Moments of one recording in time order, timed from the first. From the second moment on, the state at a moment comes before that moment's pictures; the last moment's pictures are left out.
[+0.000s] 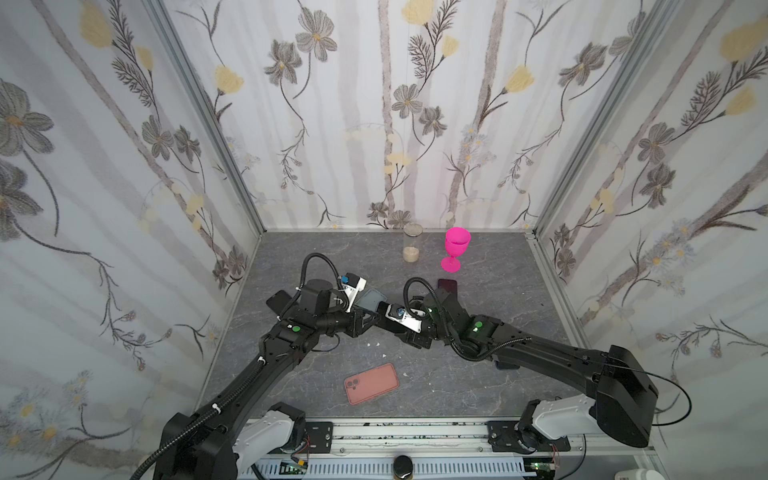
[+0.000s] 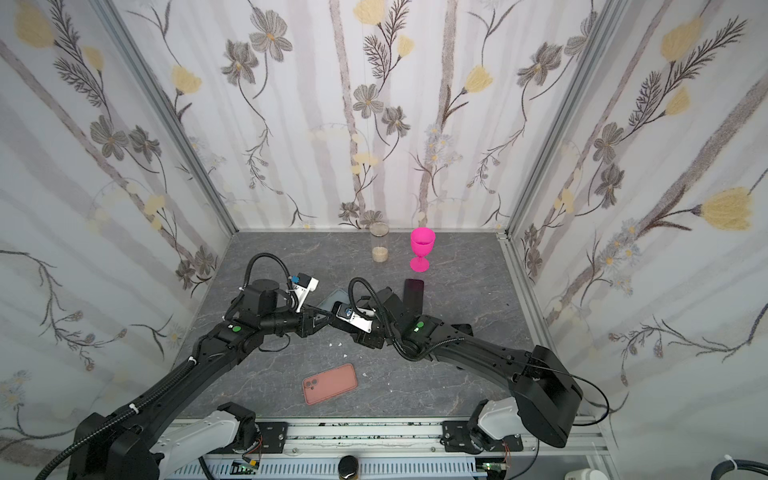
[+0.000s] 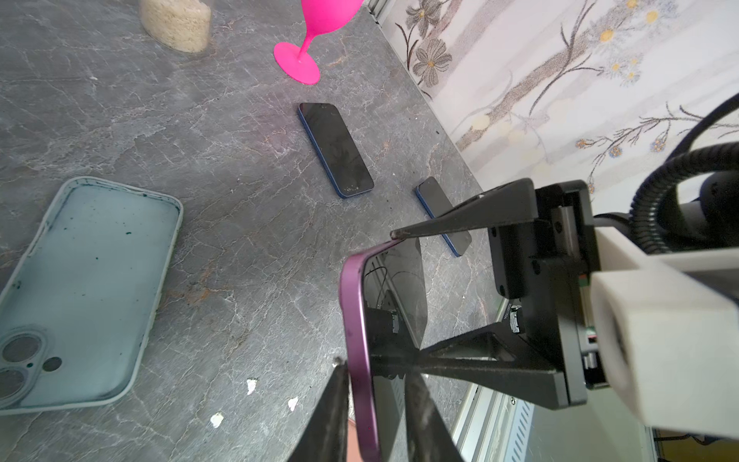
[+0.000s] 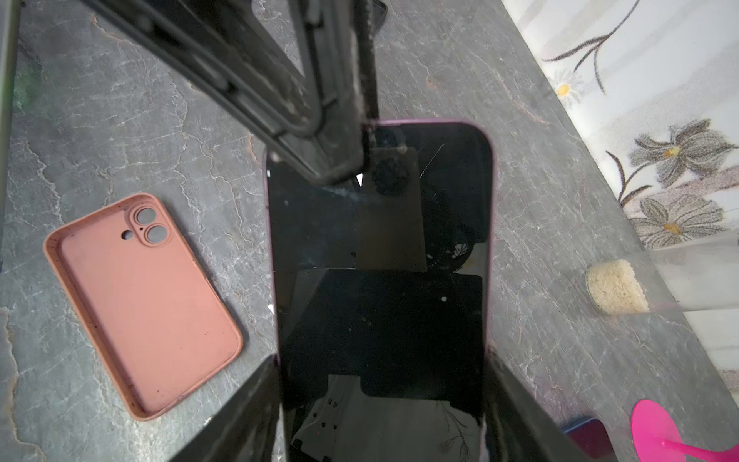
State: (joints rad) left arm -0.39 1.06 0.70 -0.24 0.70 -0.29; right arm 0.92 1.39 0.91 -0.16 -0.08 -0.45
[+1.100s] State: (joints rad) left arm -0.29 0.93 0.70 -0.11 0.62 -0.43; right arm 0.94 1.24 0.82 0.14 0.09 -0.29
